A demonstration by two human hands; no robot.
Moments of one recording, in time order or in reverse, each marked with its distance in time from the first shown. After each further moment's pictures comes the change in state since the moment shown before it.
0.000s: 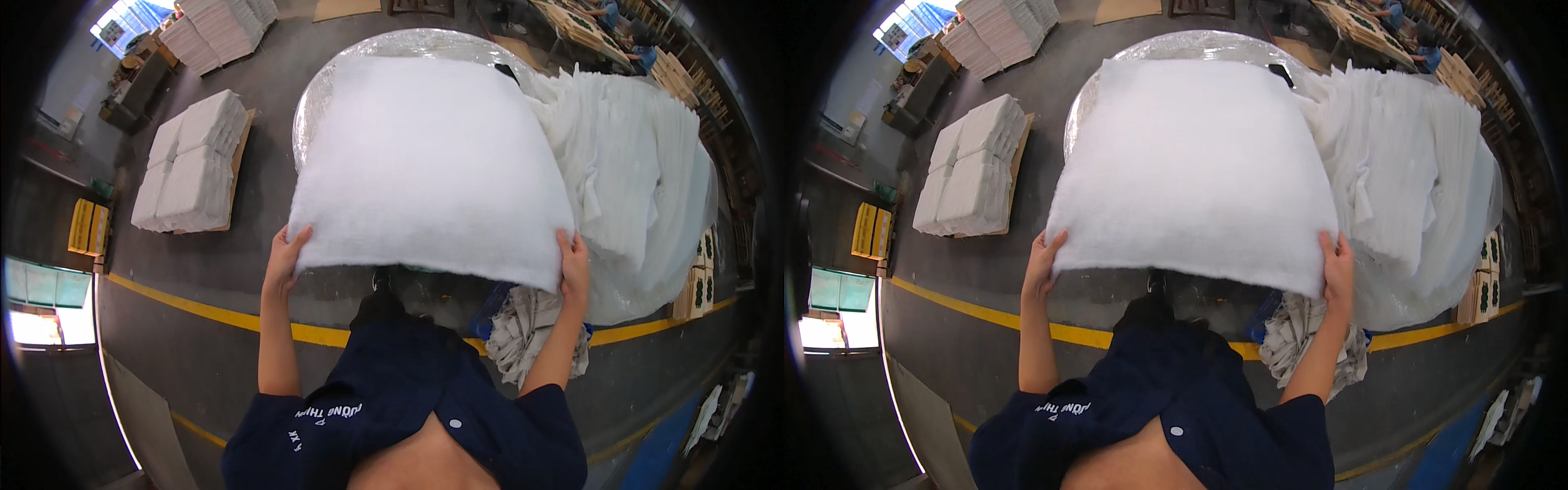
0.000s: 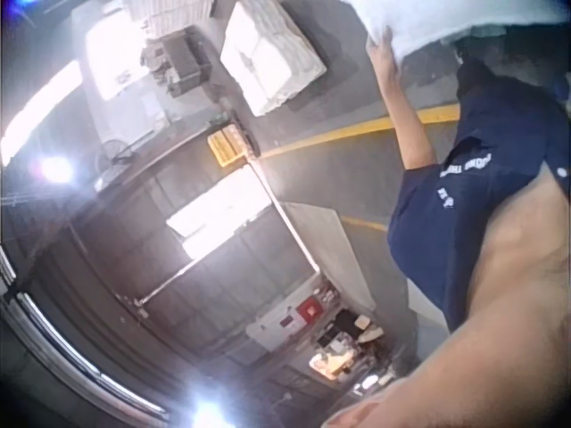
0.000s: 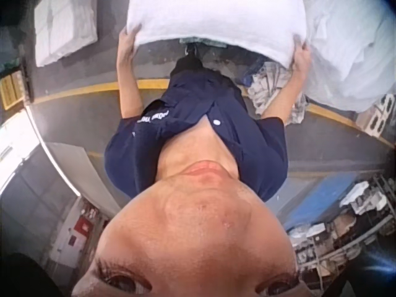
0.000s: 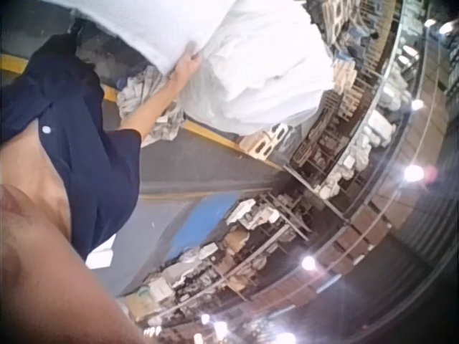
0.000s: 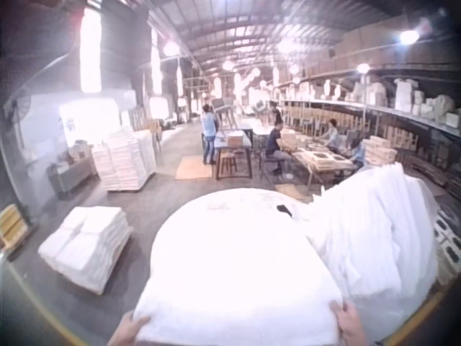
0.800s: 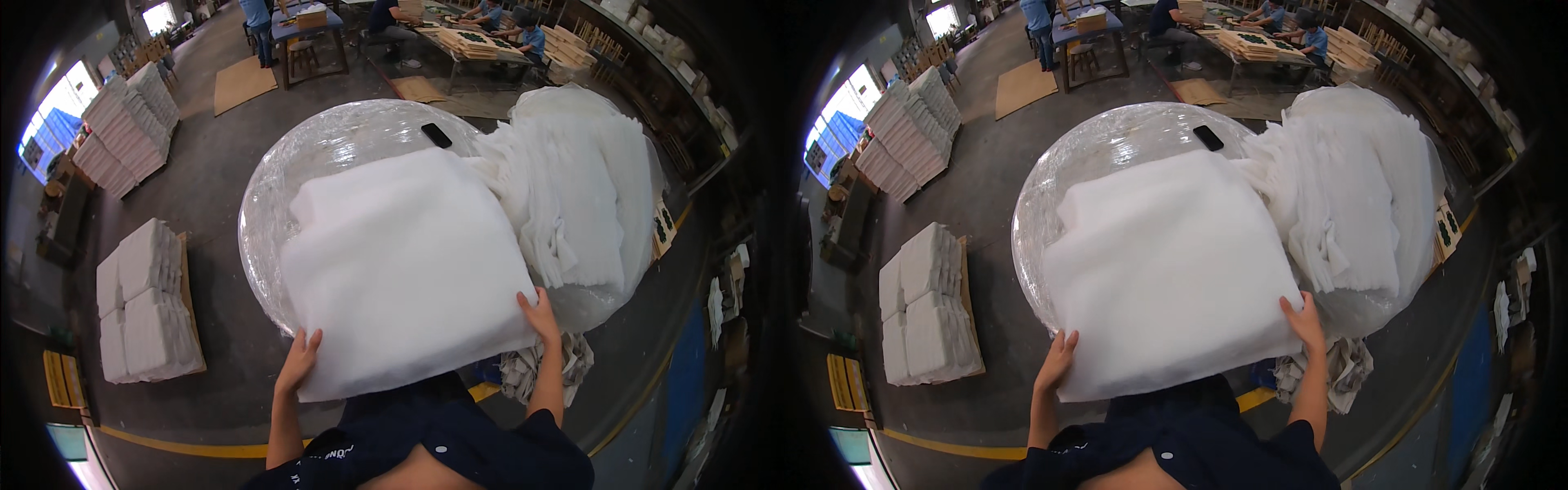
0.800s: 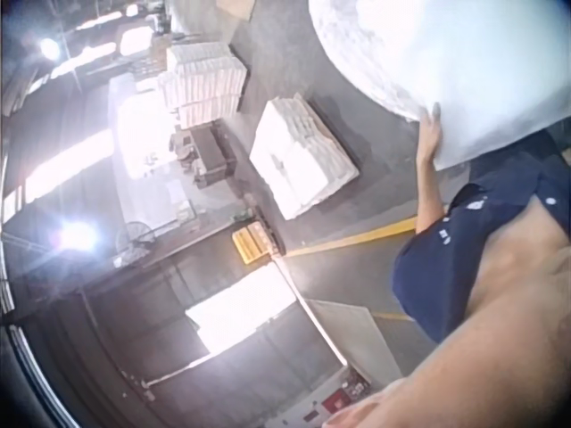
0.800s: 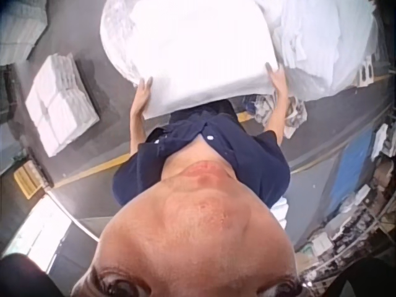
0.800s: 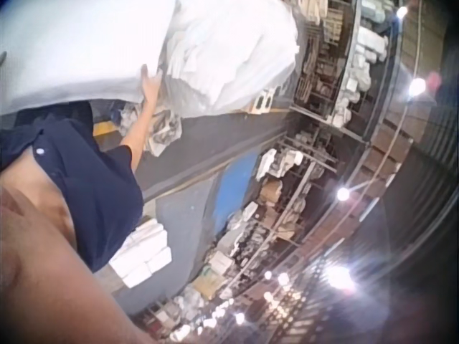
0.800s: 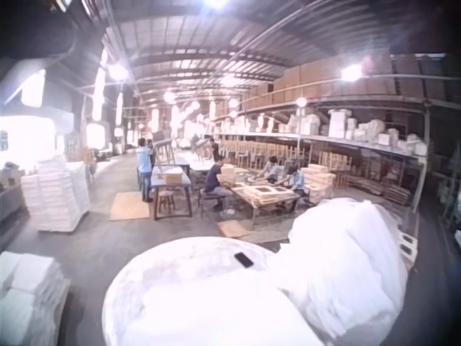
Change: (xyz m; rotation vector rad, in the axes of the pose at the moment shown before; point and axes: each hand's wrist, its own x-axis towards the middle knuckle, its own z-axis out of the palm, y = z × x) left_hand 0.194 0.025 -0.007 0.408 -0.432 -0.079; right_hand 0.044 0.018 0.075 -0.656 0.297 0.092
